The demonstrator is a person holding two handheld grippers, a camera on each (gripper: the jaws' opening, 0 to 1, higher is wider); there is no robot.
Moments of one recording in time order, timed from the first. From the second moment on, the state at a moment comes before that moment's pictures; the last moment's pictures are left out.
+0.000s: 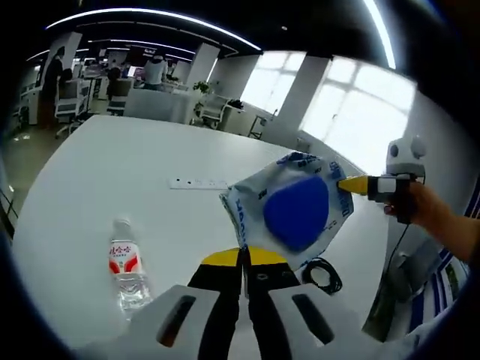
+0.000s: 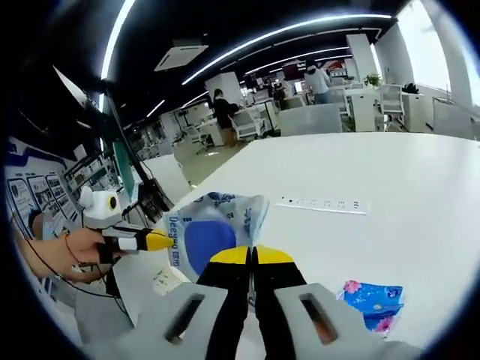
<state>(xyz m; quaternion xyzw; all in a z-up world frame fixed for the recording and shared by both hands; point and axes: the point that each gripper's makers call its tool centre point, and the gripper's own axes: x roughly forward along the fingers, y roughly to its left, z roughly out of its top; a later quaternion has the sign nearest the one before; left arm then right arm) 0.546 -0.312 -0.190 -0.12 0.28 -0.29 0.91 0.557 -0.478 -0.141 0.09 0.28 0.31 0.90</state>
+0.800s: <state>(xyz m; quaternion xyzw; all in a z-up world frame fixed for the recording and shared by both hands) 0.557 -0.335 -0.254 -0.09 0.38 -0.31 0.86 0.563 -0.507 -0.237 0.13 0.37 0.22 0.89</state>
